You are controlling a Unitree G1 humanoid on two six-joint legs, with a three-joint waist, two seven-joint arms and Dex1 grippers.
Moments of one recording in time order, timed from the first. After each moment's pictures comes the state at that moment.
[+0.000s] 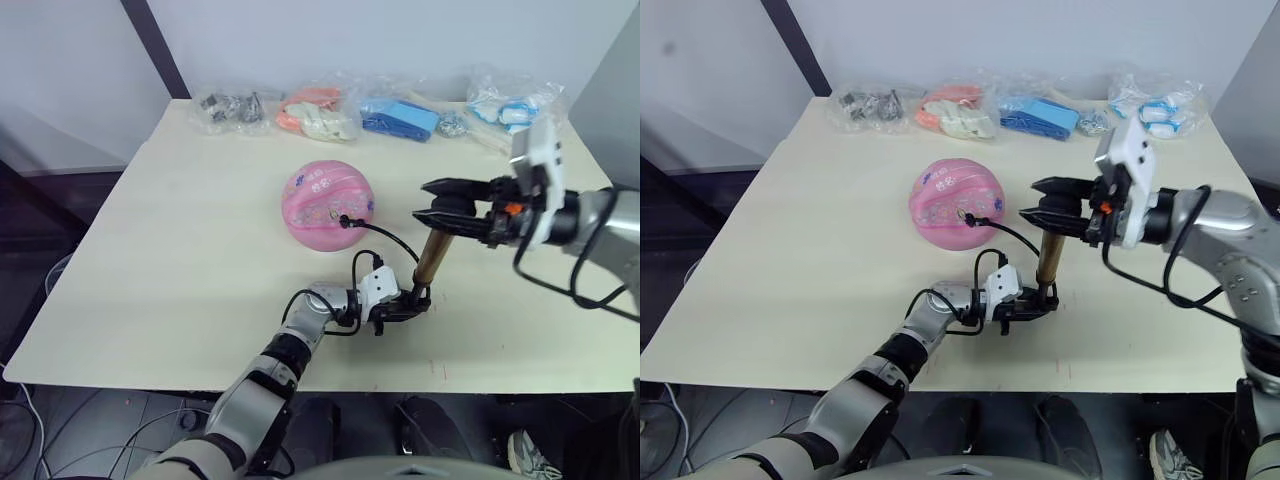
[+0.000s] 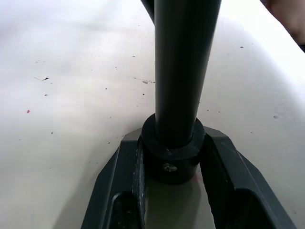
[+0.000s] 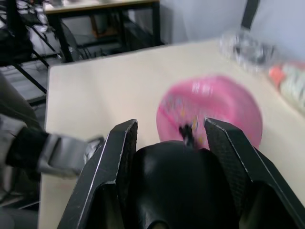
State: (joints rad) left arm -0.57 0.07 -0.34 0.84 0.05 -0.26 -1.00; right arm -0.59 -0.82 -0.11 -0.48 0.92 0.88 0.77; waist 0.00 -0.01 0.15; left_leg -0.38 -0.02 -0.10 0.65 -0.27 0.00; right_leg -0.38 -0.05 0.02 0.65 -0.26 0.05
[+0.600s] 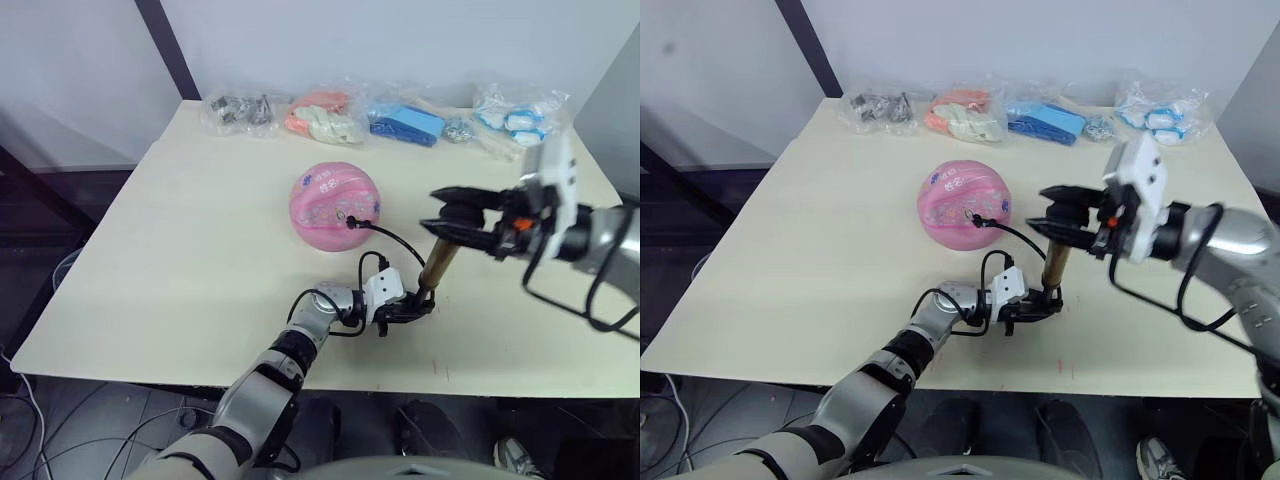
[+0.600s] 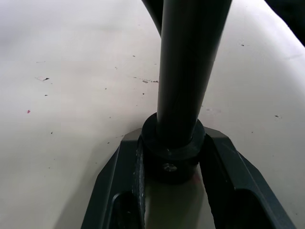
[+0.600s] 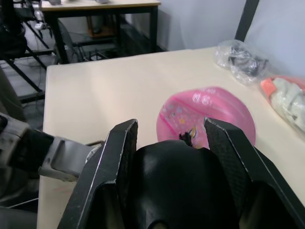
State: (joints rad) left arm -0.62 0.03 -0.34 0.94 0.08 -0.31 -1.00; right arm -0.37 -0.78 -0.04 -0.57 0.80 0.72 0.71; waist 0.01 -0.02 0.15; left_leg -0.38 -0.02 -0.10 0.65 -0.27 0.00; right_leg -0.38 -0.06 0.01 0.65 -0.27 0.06
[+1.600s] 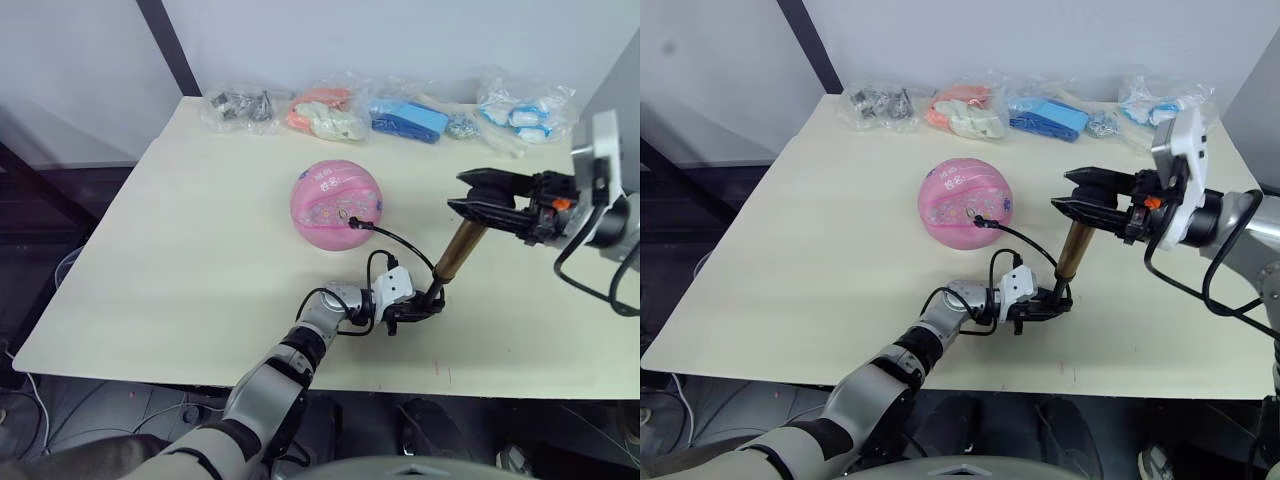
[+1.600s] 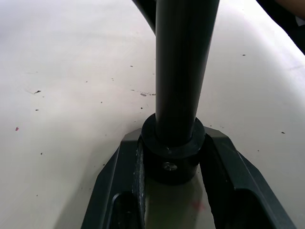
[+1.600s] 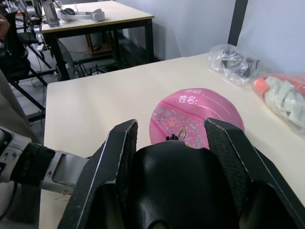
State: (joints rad) left arm -0.65 -0.01 -0.34 1.02 0.08 -0.37 -0.99; right arm -0.56 -0.89 -0.27 -0.45 1.06 0.83 0.77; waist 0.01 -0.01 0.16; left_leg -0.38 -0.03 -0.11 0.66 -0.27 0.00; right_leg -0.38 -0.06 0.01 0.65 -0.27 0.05
